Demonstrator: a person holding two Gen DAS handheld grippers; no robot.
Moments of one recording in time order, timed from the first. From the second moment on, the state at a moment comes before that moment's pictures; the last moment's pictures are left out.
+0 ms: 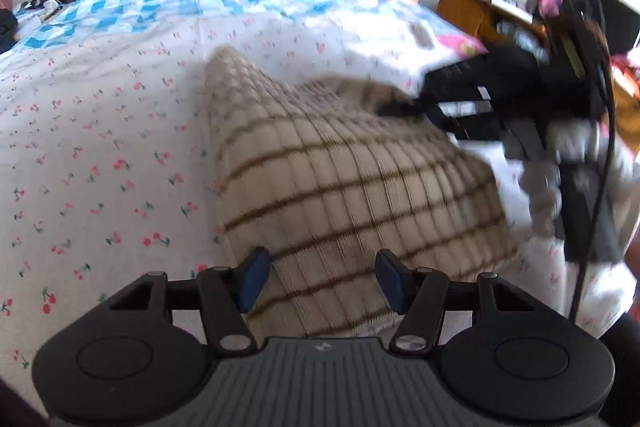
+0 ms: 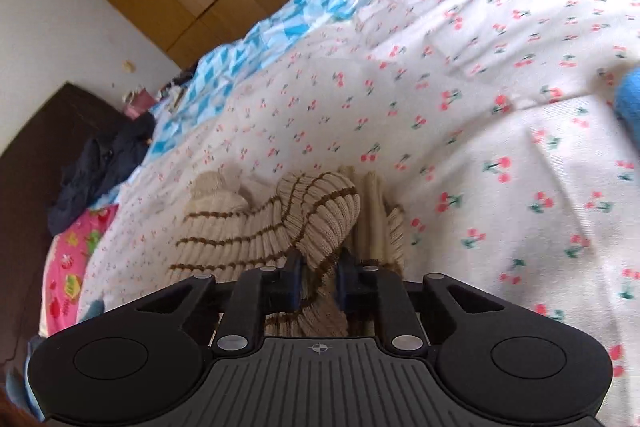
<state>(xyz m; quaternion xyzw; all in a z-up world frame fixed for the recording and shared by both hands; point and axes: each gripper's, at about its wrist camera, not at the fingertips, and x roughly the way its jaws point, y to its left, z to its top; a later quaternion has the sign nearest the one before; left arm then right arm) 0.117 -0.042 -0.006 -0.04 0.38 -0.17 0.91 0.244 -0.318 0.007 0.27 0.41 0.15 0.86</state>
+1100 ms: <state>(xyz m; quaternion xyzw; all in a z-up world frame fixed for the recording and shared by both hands) 0.172 -0.046 -0.028 -0.04 0.38 -0.13 0.91 0.252 -0.280 -0.011 0.17 0.36 0.06 0.92</state>
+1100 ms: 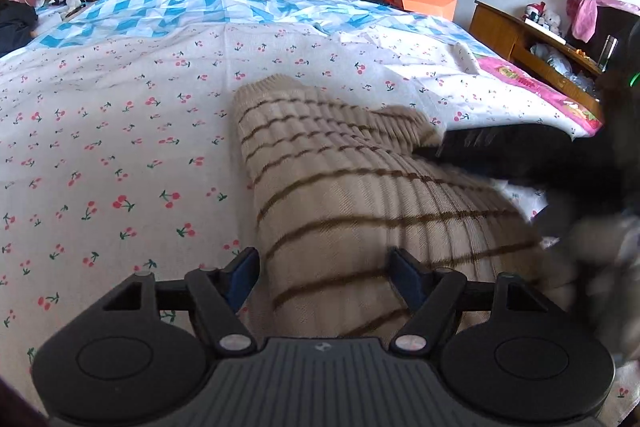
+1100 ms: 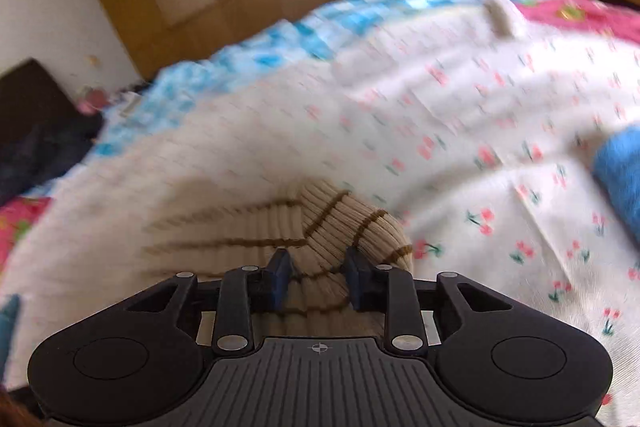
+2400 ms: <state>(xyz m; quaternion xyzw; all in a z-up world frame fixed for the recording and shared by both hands) 0.192 -0.003 0.015 -0.14 0.38 -0.07 0.91 0.220 -0.354 -0.006 0.35 0.35 0.14 0.86</state>
